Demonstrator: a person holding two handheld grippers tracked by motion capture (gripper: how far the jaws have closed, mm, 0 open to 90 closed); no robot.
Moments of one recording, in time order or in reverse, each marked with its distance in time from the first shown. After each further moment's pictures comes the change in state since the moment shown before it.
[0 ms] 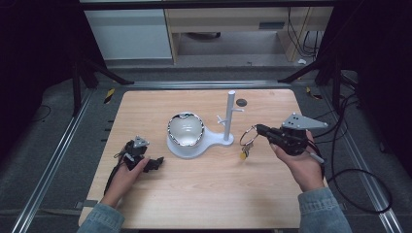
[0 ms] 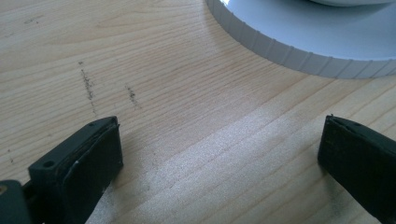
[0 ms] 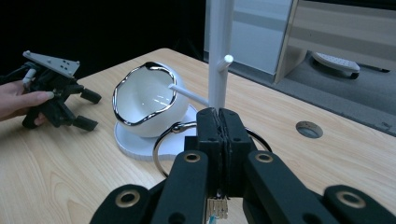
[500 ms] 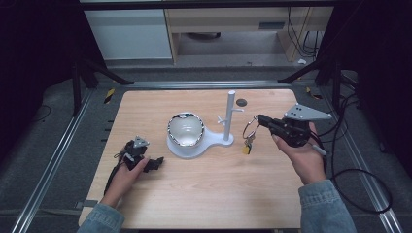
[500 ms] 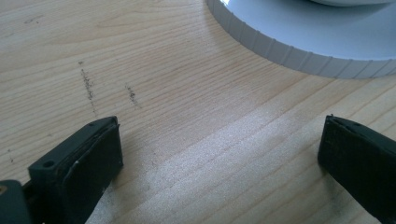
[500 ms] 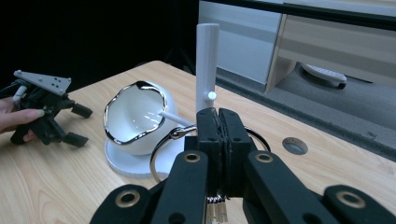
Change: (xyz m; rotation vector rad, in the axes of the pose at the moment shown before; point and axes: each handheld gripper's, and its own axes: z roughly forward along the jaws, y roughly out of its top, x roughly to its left) left arm 0.000 0.000 0.000 0.000 0.000 0.000; right arm -0.005 0.023 -0.002 -0.029 -0.030 -0.014
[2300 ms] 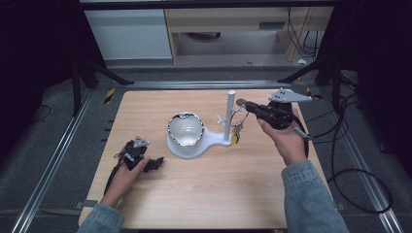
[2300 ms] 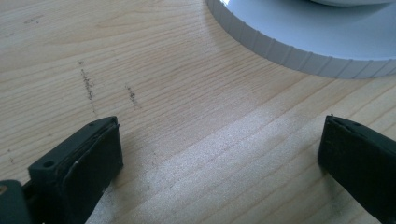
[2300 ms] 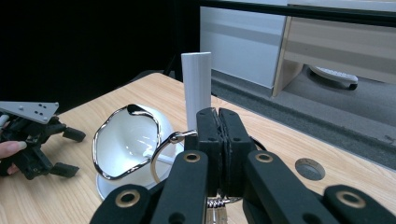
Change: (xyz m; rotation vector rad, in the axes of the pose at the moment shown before) left arm 0.000 0.000 0.000 0.000 0.001 -0.002; right arm -0.012 0.018 0.052 -0.015 0.020 0.042
